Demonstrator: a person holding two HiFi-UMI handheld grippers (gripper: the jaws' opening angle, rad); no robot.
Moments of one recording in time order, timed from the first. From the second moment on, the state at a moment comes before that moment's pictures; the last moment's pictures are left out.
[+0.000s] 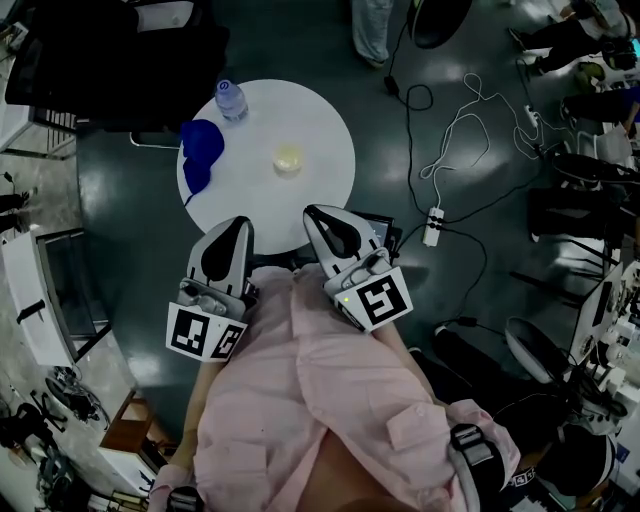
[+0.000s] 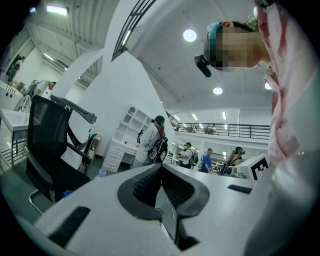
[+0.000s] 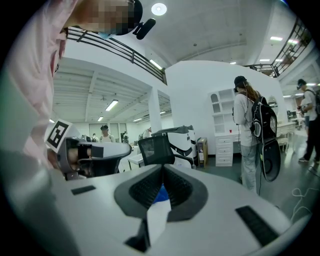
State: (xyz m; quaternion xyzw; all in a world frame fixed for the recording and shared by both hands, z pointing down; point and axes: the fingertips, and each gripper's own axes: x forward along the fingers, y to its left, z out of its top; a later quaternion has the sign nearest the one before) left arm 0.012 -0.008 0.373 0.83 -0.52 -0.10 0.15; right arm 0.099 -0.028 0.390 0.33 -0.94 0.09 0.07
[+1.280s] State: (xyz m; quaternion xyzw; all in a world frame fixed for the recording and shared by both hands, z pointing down) left arm 0.007 0.004 0.380 0.86 -0.48 -0.10 0.15; right arm 0.101 -0.010 0.391 0.39 -0.91 0.10 0.07
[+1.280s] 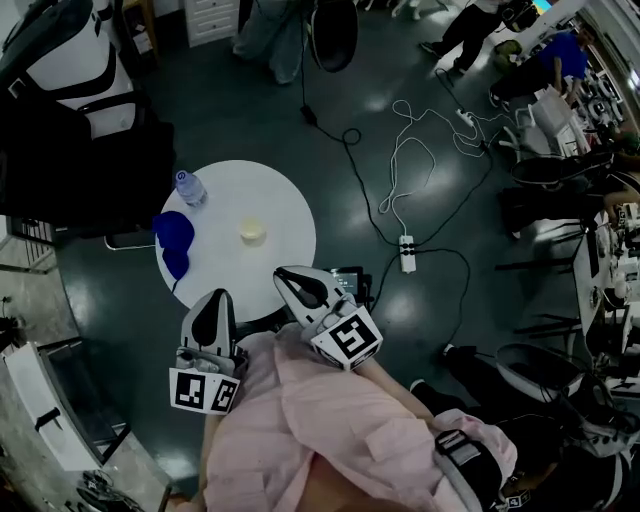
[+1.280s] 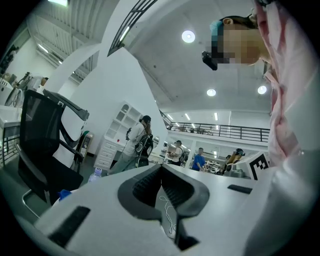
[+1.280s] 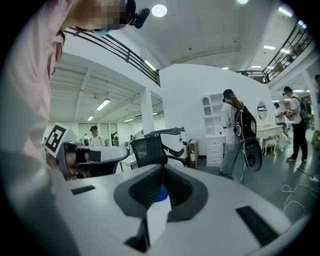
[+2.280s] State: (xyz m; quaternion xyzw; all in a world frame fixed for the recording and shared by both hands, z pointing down) left arm -0.108 0.000 0.364 0.85 -0.49 -0.09 0.14; right arm 0.003 -0.014 0.395 0.40 -0.91 0.11 0.06
